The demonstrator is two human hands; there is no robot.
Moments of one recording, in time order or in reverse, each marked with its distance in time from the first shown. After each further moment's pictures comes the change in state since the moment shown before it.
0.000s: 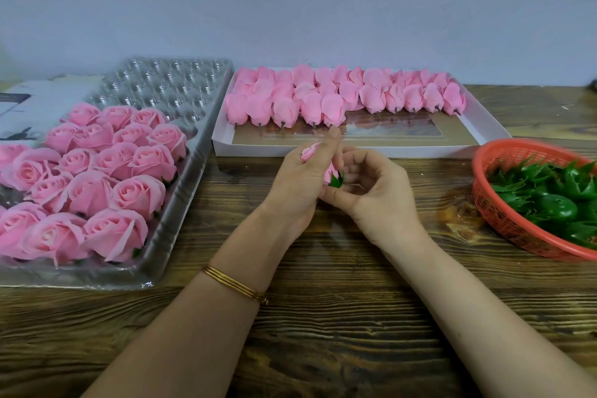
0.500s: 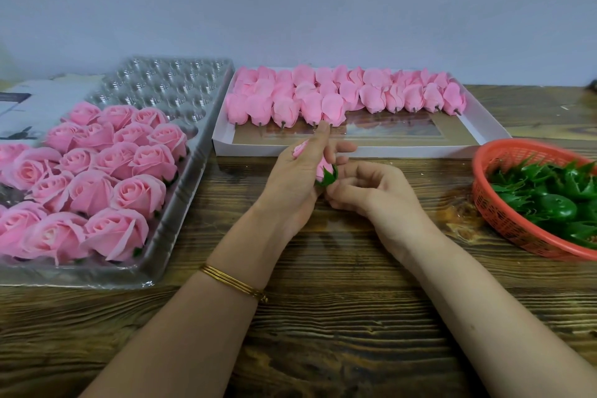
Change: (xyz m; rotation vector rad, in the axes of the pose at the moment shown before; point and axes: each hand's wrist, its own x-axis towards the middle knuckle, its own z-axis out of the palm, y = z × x) left_hand 0.006 0.001 -0.006 -0.089 0.020 -0.051; right_hand 0.001 -0.003 -0.009 0.165 -0.135 0.267
